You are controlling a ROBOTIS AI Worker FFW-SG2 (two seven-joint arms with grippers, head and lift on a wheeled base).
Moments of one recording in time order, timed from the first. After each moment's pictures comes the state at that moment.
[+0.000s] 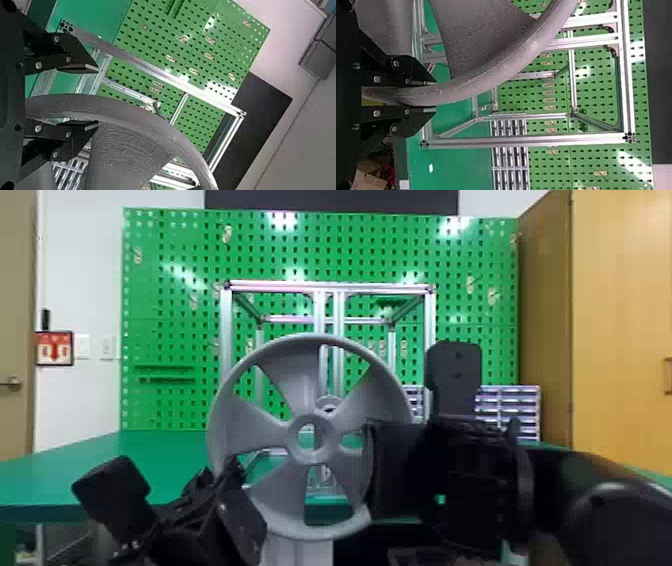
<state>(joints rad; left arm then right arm) -0.49 0.35 -0.37 -1.85 0.80 0.03 0.45 -0.96 -0.37 0.51 -1.96 -1.23 0.81 -1.15</state>
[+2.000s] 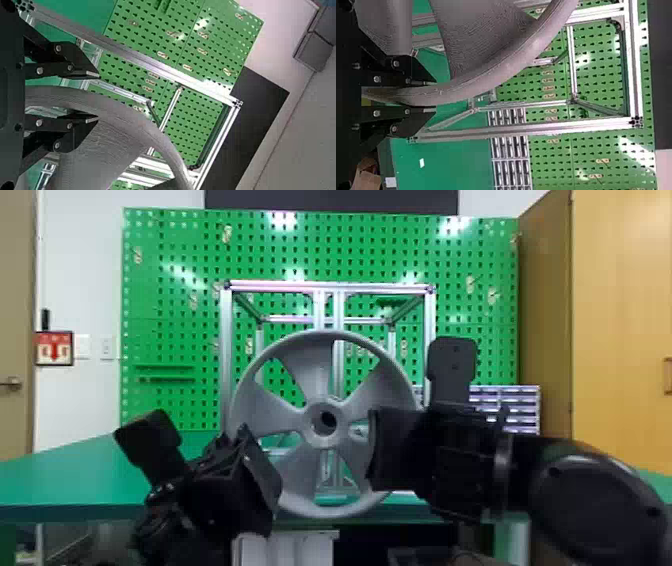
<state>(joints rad) -0.67 0.29 -0.40 -1.71 0.77 0.08 0.46 -1.02 -0.34 0.51 -1.81 -1.17 0.77 -1.09</state>
